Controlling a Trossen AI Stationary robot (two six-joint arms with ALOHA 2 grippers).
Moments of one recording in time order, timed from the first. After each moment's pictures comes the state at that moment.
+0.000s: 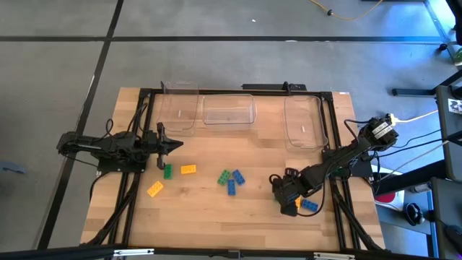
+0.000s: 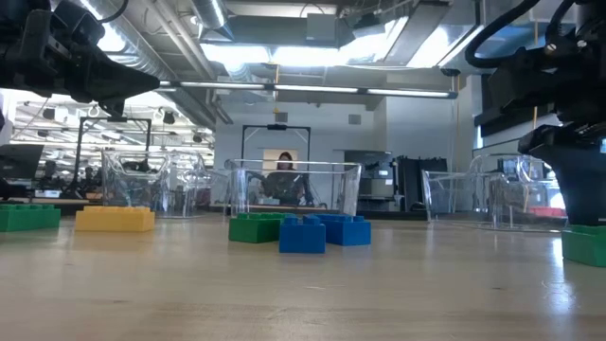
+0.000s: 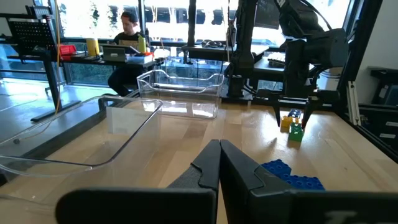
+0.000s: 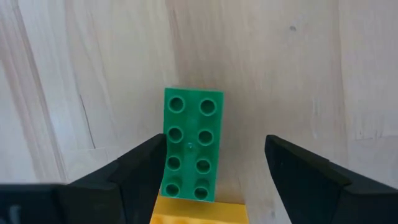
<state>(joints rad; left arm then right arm) -0.10 0.00 0.01 0.05 -0.27 -0.04 0.56 1.58 0.84 -0.59 0.06 0.75</state>
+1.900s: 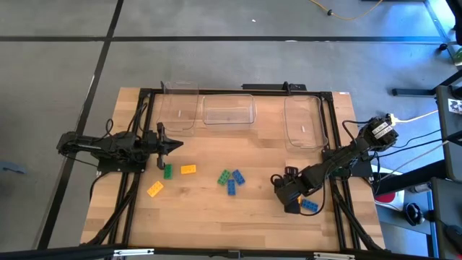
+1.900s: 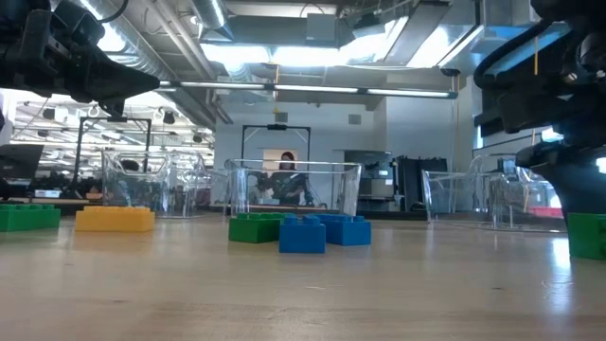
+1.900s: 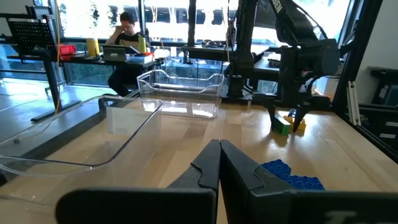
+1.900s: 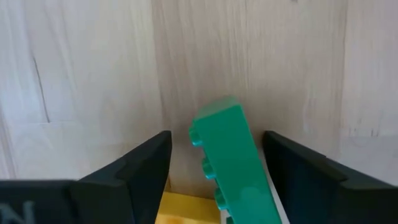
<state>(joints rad) -0.10 0.00 0.01 0.06 -0.27 -0.04 0.56 1.58 0.76 -0.55 0.05 0.64</state>
